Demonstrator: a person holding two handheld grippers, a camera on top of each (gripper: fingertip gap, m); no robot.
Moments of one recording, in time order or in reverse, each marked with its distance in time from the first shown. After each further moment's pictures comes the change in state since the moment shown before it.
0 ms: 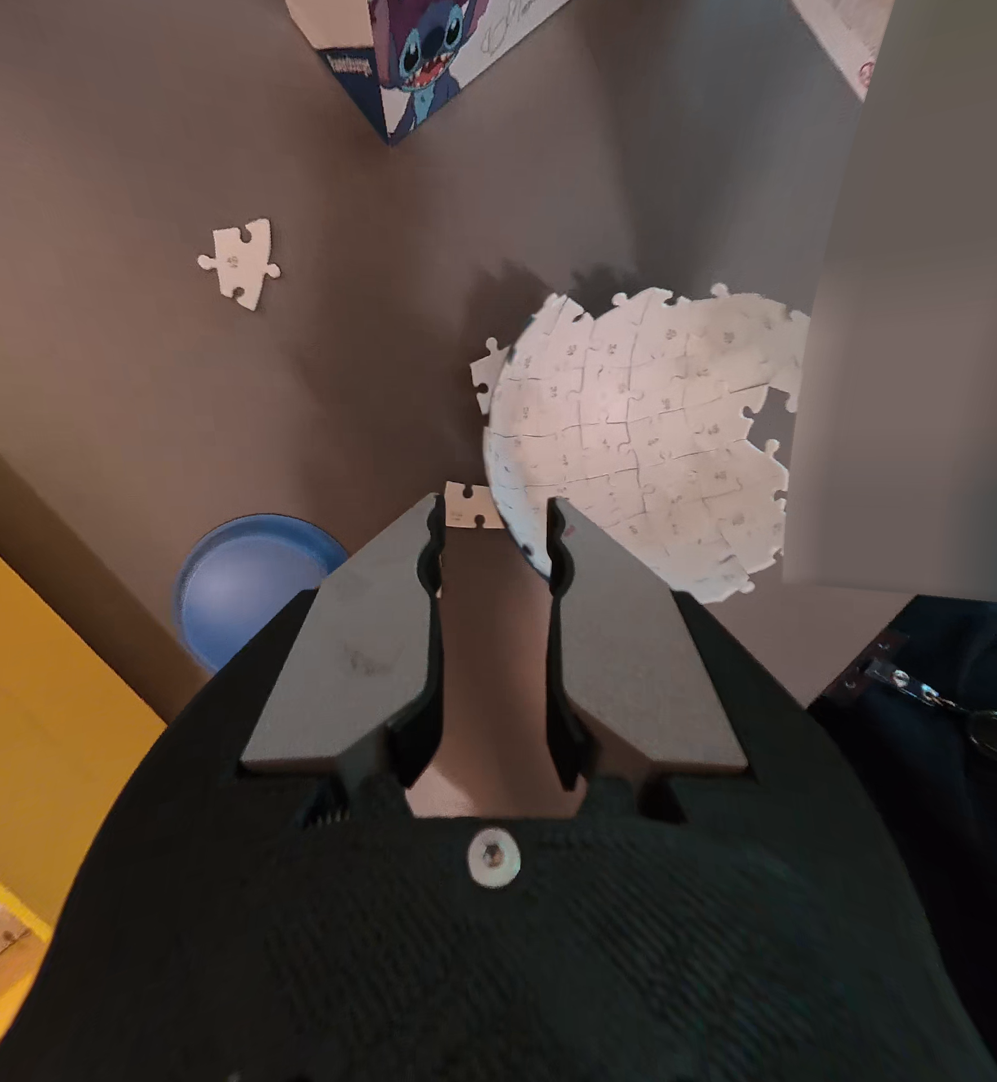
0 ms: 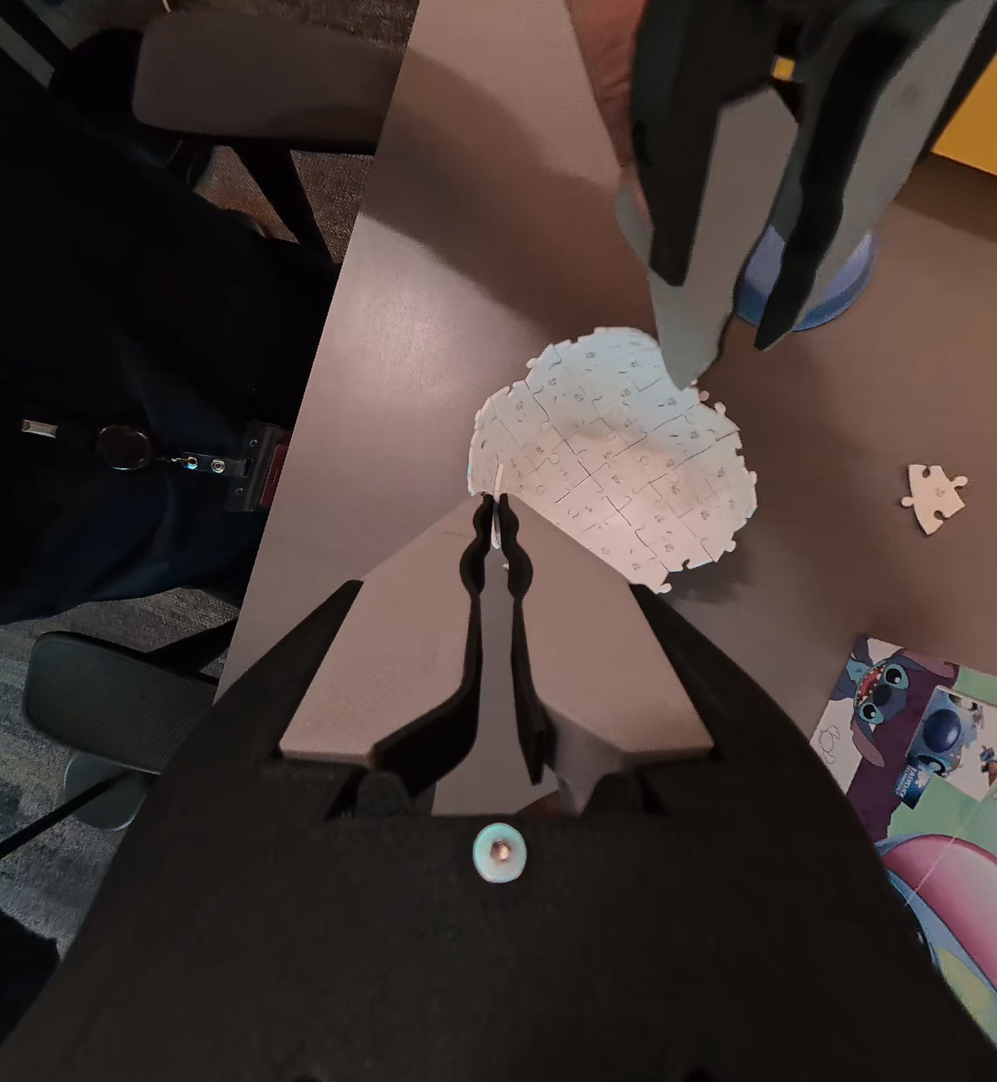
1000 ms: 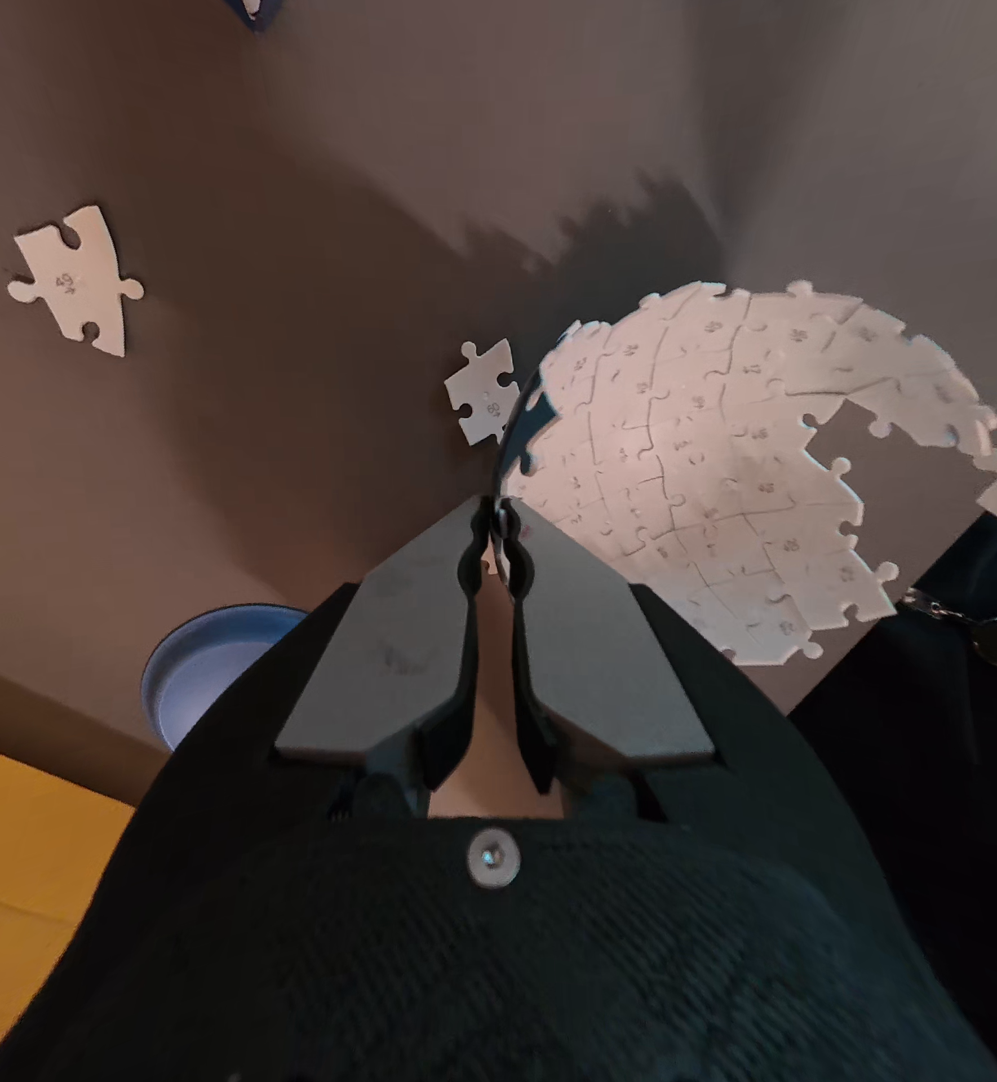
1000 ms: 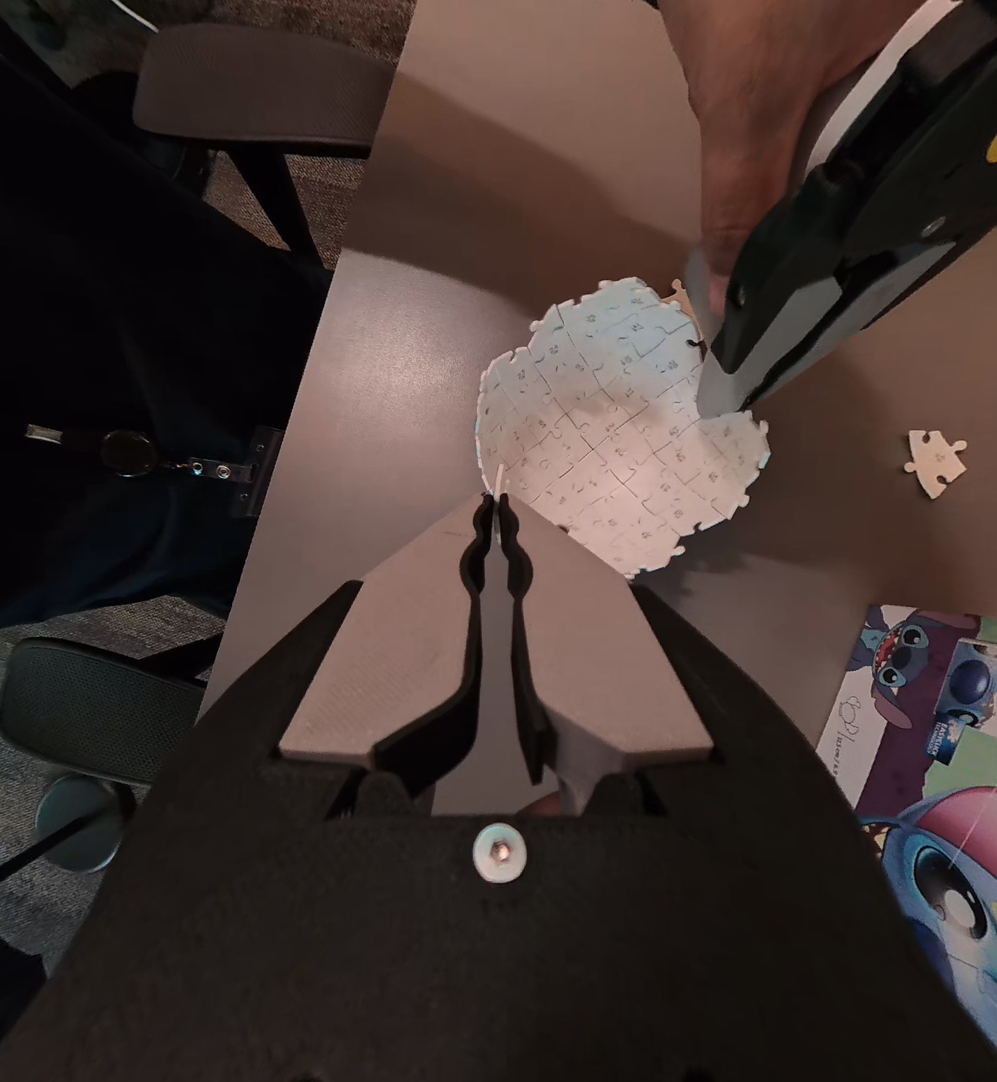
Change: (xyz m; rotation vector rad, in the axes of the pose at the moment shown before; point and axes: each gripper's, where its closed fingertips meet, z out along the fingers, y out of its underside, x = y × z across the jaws) left arm 0.000 -0.002 0.055 -0.269 0.126 0.084; right arm -0.006 0.021 -0.007 0.057 0.029 0.004
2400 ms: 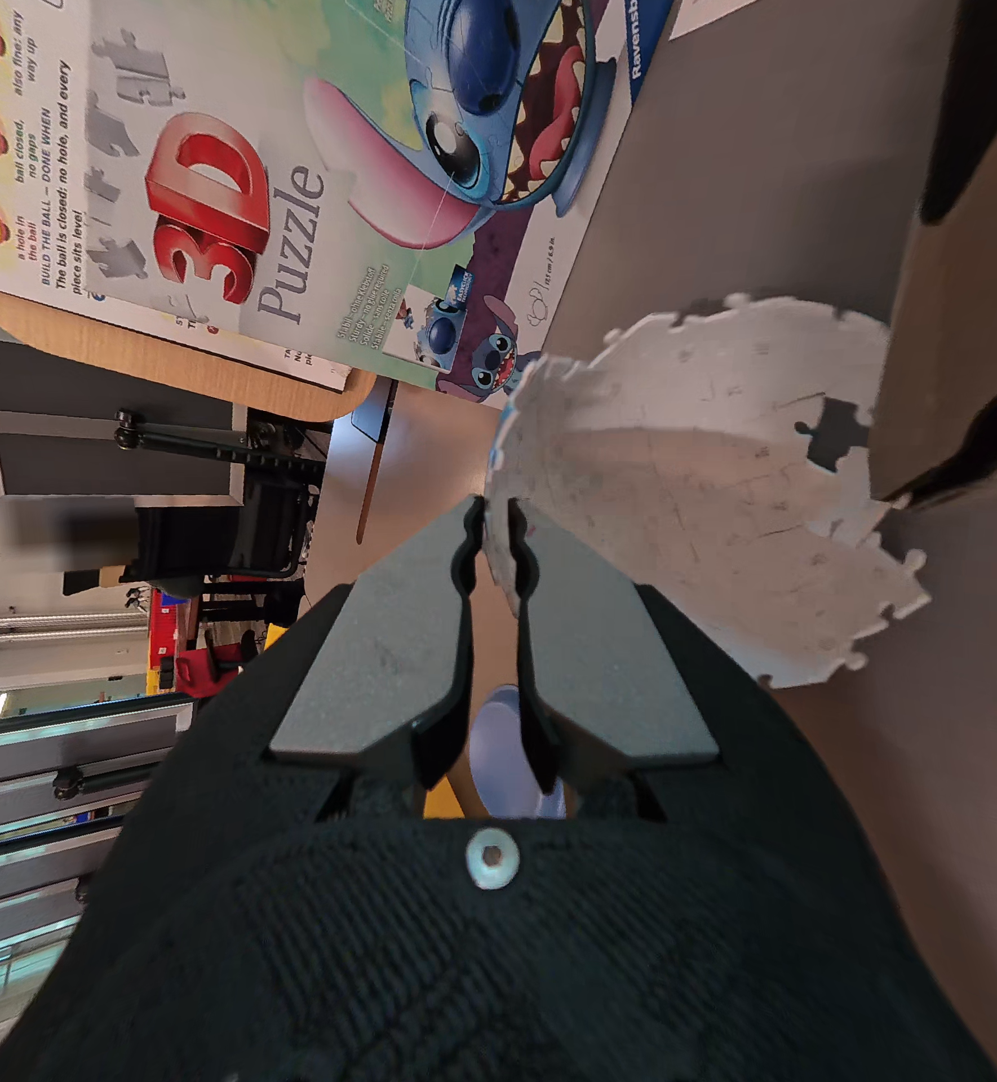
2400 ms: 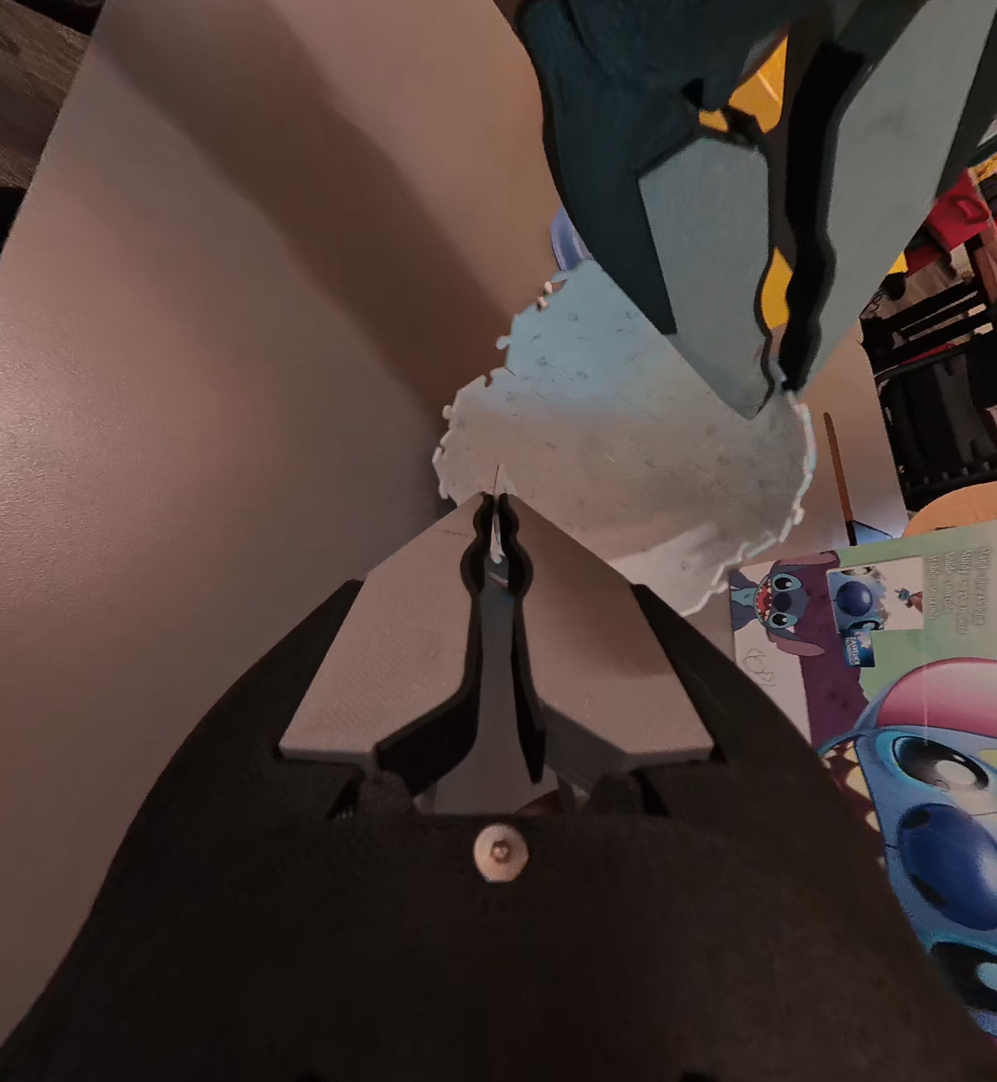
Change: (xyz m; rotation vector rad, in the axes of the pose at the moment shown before) left arm 0.048 -0.043 -0.054 0.451 -0.940 0.619; right arm -0.002 0.040 0.062 0.151 0.644 -0.228
